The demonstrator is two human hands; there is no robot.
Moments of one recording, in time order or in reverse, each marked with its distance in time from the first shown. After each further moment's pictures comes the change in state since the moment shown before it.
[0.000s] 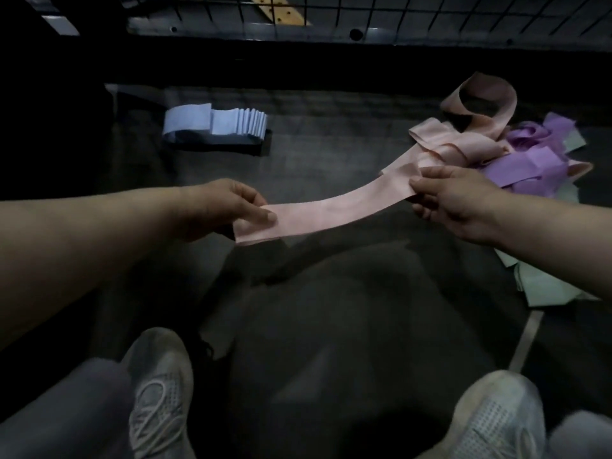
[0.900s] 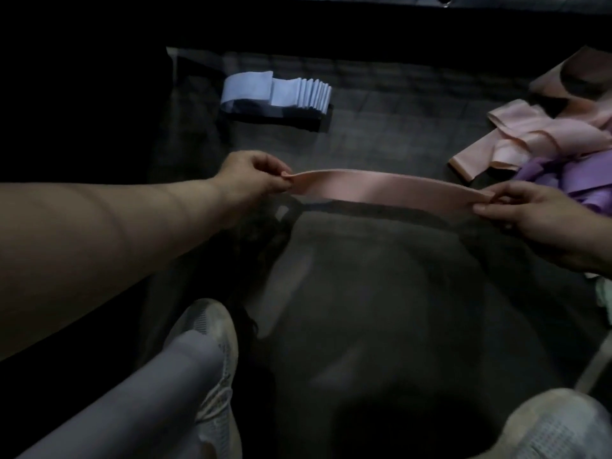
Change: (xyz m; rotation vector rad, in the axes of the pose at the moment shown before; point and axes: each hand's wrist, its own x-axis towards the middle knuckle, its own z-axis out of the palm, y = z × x) left_hand 0.005 -0.044 -0.023 -0.154 0.508 0.149; right_hand 0.017 0.037 -0.016 -0.334 -0.141 -0.079
